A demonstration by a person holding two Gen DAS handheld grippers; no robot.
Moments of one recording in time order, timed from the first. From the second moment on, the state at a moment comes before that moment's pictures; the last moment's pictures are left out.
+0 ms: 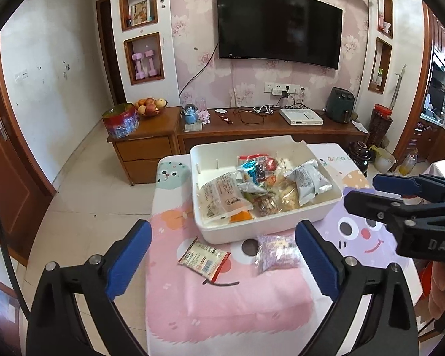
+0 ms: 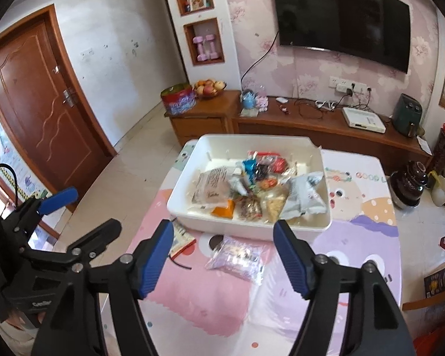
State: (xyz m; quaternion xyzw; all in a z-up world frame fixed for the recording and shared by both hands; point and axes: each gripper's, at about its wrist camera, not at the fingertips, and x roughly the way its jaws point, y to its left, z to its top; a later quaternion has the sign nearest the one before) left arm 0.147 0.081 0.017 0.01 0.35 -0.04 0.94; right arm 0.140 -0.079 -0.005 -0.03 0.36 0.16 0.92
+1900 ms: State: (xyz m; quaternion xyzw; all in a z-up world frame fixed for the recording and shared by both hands) left arm 0.267 0.107 -0.222 -0.11 0.48 0.13 0.86; right arm 0.223 -0.050 -0.226 -0.02 0.50 0.07 0.86
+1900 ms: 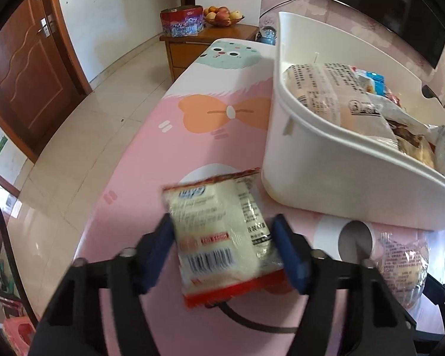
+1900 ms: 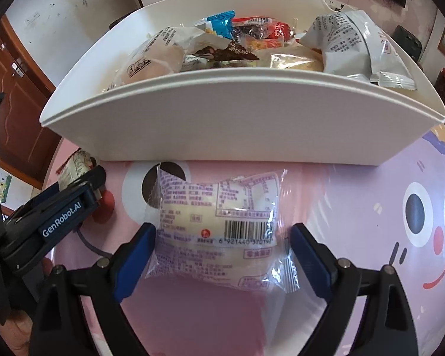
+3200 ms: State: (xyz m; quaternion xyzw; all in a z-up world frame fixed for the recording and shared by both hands) left arm 0.132 0.044 -0.045 -0.05 0.39 -0.05 0.92; right arm 0.123 -0.095 -0.083 -0.01 0.38 0.13 0.92
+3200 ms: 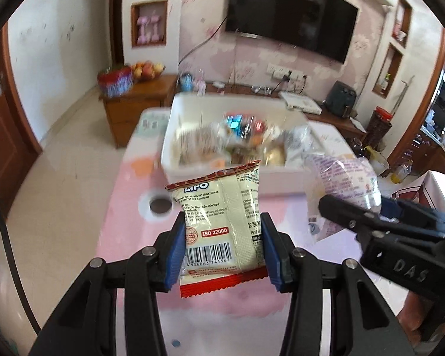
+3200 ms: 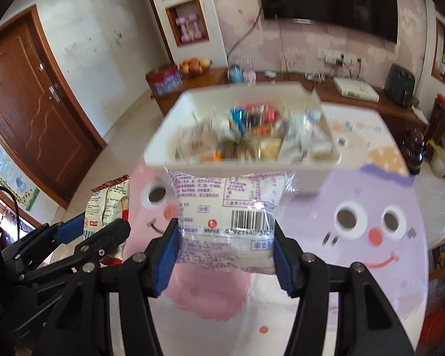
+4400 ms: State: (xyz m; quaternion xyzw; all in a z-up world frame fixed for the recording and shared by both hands) left arm 0.432 0.025 -0.029 0.00 0.43 -0.02 0.90; right arm 0.389 -0.104 -0.014 0.00 0.41 0.05 0.91
